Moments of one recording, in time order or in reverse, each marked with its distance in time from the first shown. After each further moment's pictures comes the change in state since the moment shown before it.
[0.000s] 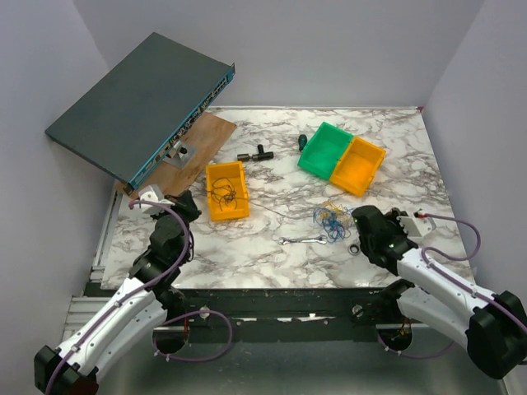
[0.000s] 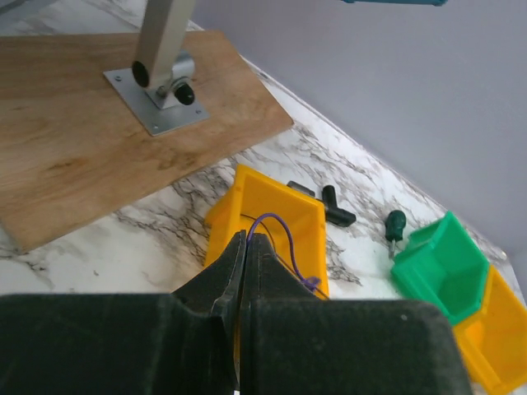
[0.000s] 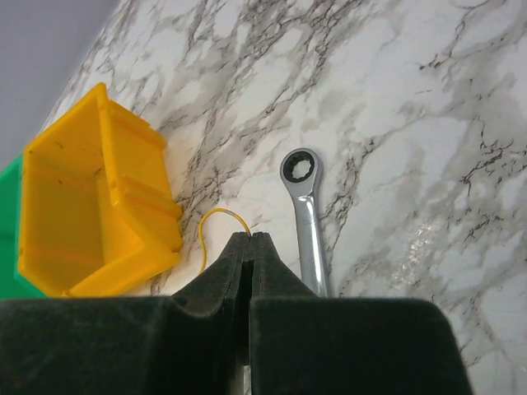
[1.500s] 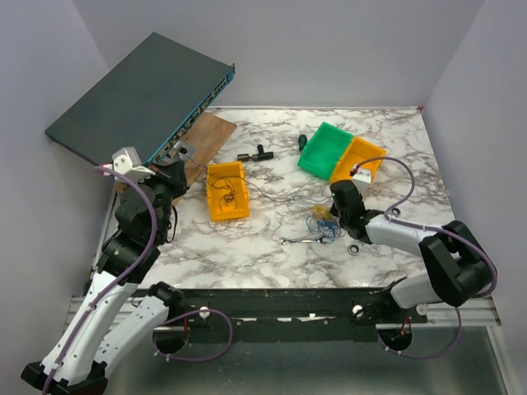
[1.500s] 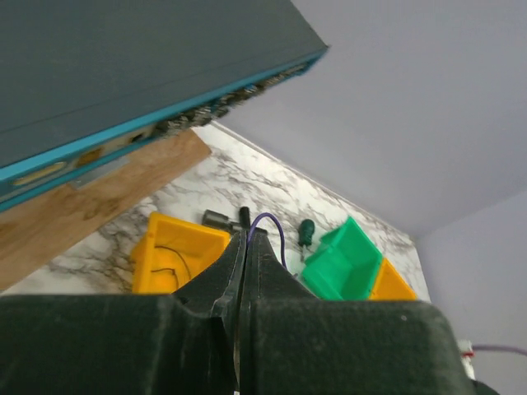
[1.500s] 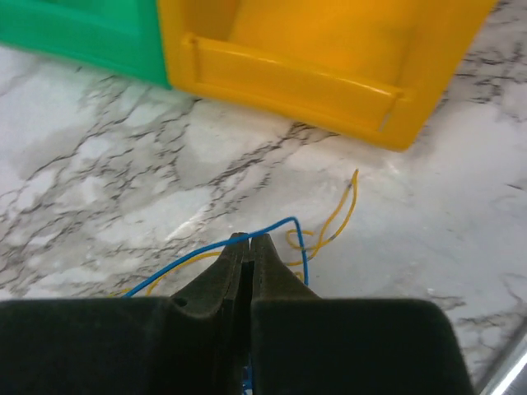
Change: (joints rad) left arm 0.089 0.086 0.510 -0.332 0.243 -0.002; right arm 0.007 0.517 0.204 0.472 -0.669 -0.785
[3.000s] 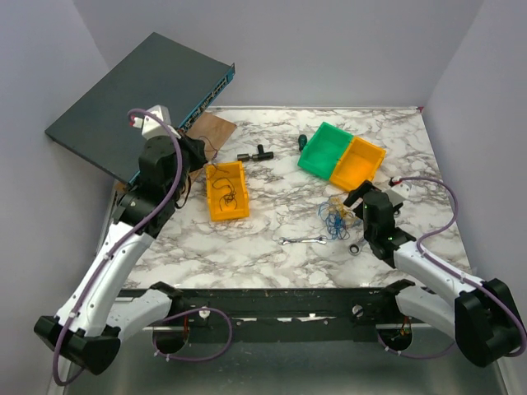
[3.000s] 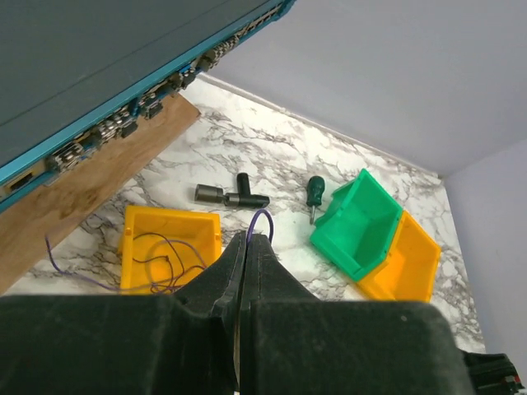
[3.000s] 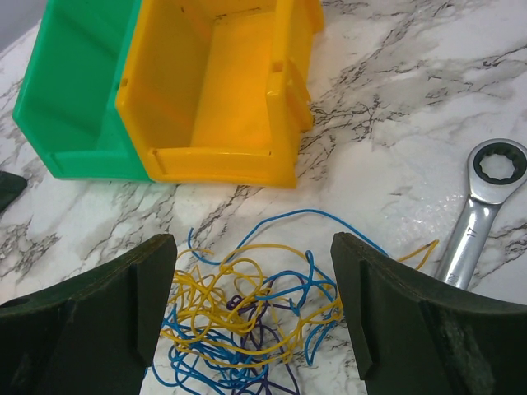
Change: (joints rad) left arm 0.064 0.309 0.264 -0.134 0.135 0.034; right arm -0.132 -0.410 -0.202 0.022 0.080 0.108
